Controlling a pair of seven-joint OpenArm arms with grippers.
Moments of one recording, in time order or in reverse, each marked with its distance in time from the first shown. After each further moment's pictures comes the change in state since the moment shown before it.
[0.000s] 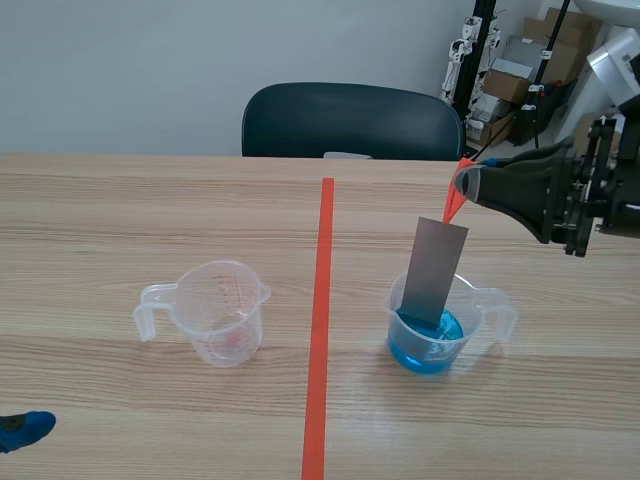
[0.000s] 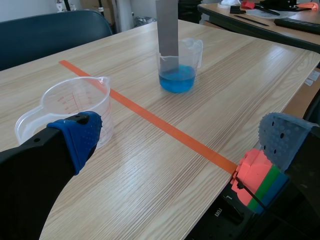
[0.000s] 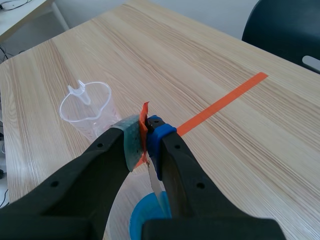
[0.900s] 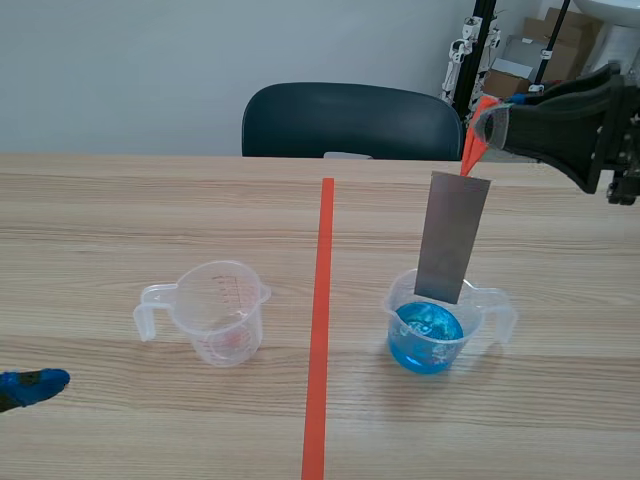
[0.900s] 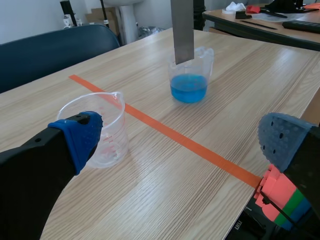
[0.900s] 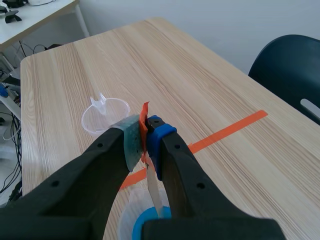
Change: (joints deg) left arm -5.5 0.2 0.0 0.0 0.0 -1.1 2.1; right arm 0.0 9.6 2.3 10.0 2.6 1.7 1.9
